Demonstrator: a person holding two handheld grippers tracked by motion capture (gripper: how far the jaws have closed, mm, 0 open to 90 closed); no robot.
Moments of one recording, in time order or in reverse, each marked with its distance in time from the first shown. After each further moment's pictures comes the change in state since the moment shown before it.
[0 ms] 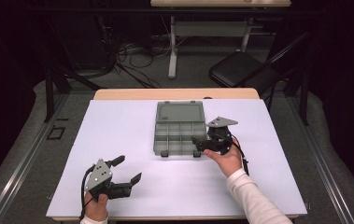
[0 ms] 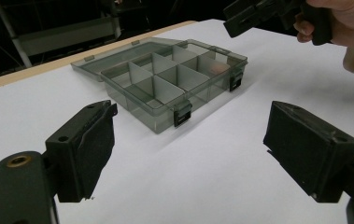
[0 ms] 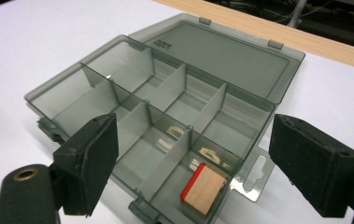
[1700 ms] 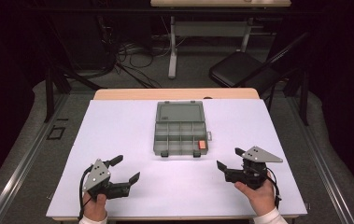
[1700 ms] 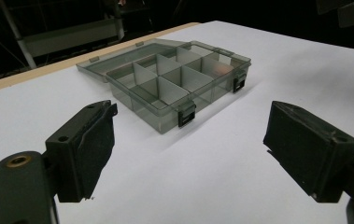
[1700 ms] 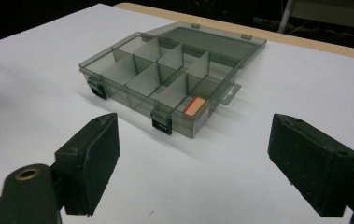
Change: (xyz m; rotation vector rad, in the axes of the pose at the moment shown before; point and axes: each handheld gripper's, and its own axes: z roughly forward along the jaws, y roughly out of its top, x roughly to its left) left arm 0.002 0.000 -0.003 -0.005 0.014 0.000; right arm 0.003 -0.067 -0.111 -0.126 -0.014 0.044
